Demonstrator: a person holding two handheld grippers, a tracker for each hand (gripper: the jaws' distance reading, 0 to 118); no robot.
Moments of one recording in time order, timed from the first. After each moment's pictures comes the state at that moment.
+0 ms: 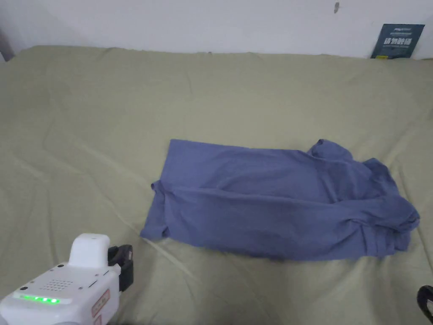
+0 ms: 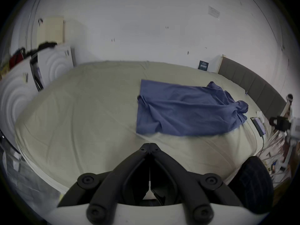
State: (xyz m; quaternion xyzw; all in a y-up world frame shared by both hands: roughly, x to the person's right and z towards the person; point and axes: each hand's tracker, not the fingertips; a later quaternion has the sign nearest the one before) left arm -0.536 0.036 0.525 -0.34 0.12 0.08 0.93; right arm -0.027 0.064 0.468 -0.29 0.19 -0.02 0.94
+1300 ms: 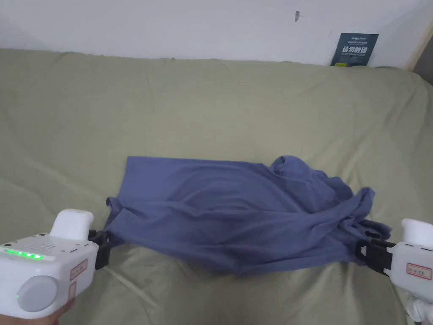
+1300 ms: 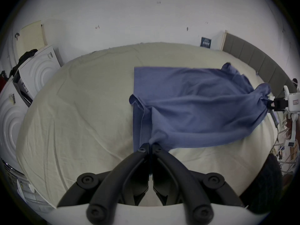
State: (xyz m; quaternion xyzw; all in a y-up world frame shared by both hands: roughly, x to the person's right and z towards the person) left arm -0.535 0.057 0.441 -0.39 0.06 0.04 0.92; right arm -0.024 0.051 0.294 -0.43 0.18 -0.03 0.89
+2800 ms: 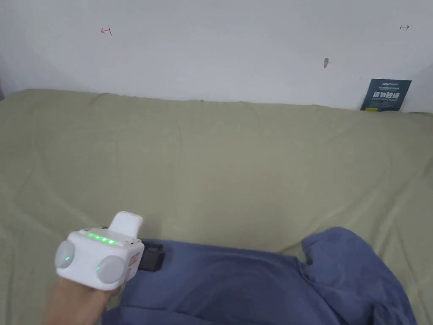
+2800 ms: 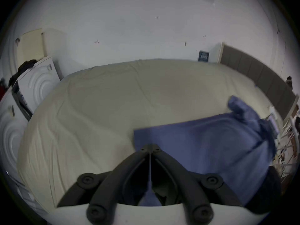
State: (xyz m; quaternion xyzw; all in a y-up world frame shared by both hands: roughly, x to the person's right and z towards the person) left arm -0.584 0.000 0.282 -0.45 0.10 -0.04 0.89; right arm -0.060 0.103 0.414 -0.26 0.26 0.03 0.93
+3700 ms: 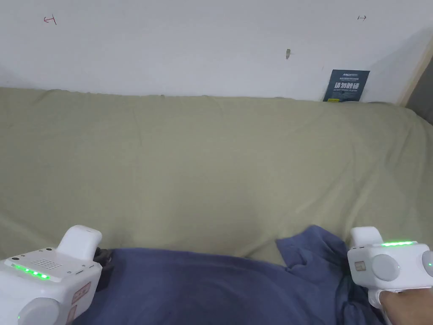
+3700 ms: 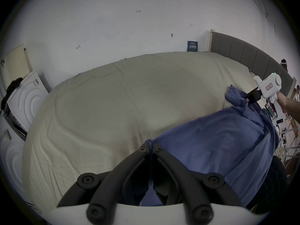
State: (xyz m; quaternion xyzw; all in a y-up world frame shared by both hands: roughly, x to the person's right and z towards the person) left arm -0.552 0.050 0.322 -0.39 0.03 -0.03 0.92; right arm -0.081 -0.003 0.119 -0.47 0.11 0.15 0.86
